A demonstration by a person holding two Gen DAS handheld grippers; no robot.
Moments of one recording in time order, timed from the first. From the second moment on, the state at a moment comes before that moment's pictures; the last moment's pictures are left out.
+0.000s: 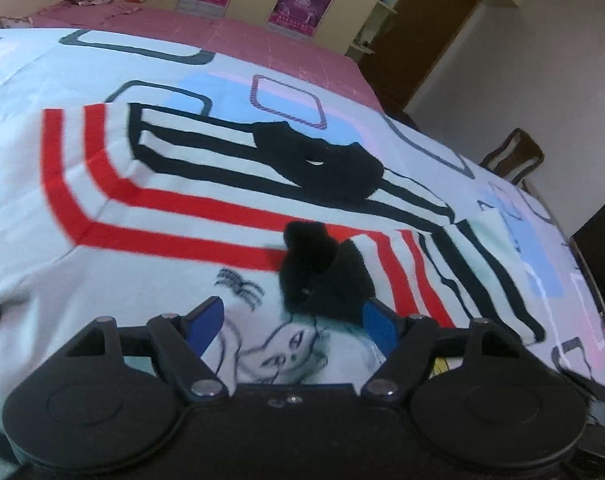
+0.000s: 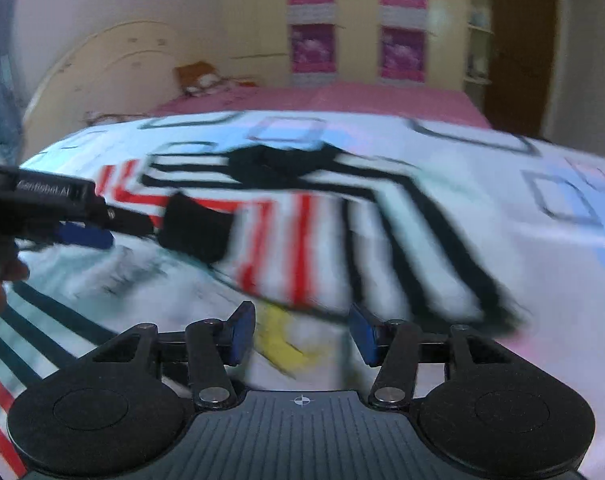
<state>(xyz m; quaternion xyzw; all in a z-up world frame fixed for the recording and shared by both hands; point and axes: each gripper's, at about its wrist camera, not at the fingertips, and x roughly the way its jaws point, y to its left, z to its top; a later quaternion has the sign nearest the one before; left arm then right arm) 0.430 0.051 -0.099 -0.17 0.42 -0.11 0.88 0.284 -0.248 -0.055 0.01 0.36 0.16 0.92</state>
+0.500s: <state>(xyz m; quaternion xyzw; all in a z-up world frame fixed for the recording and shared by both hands) 0.451 0.049 -0.083 -0.15 0.39 -0.12 0.90 0.309 -0.334 -0.068 0.12 0.38 0.03 0.91</state>
